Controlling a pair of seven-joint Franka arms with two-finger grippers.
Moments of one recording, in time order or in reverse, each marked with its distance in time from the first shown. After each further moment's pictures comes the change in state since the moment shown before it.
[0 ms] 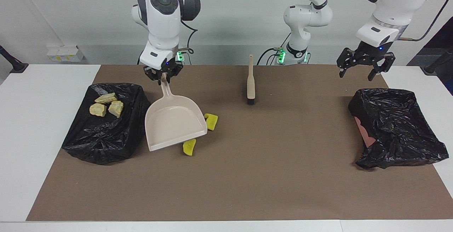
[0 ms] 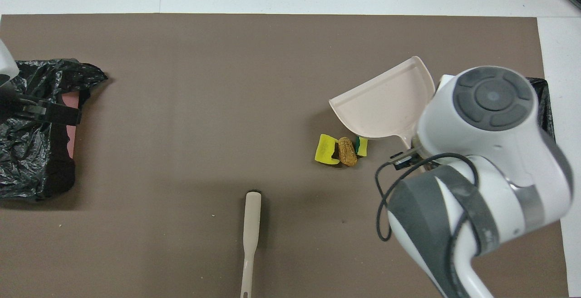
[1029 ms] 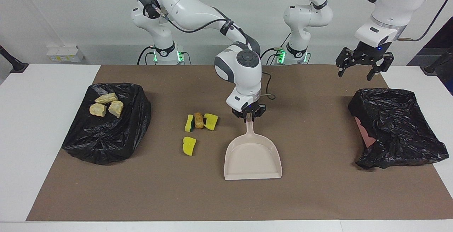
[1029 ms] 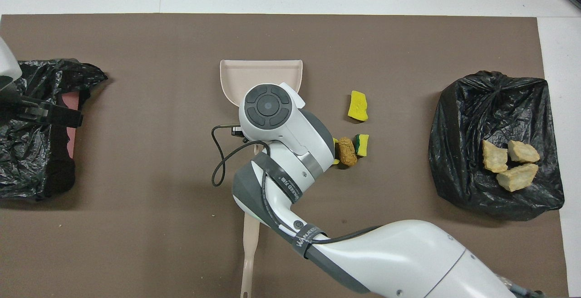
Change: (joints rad) left arm 0.000 0.000 -0.003 0.000 0.000 -0.019 0.001; right arm 0.368 0.608 -0.011 0.441 0.004 0.387 0.684
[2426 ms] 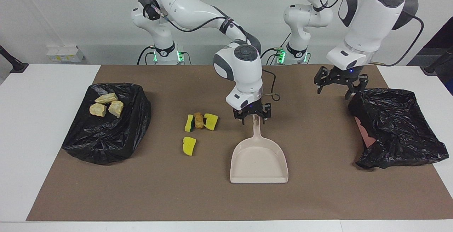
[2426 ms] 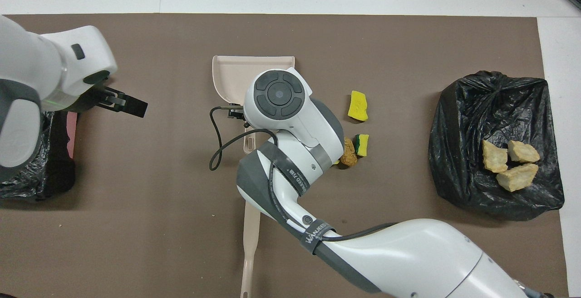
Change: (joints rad) left arm -0.110 0.136 -0.028 0.000 0.000 0.129 -0.009; right arm -0.034 -0.035 -0.004 0.031 0.000 0.012 0.034
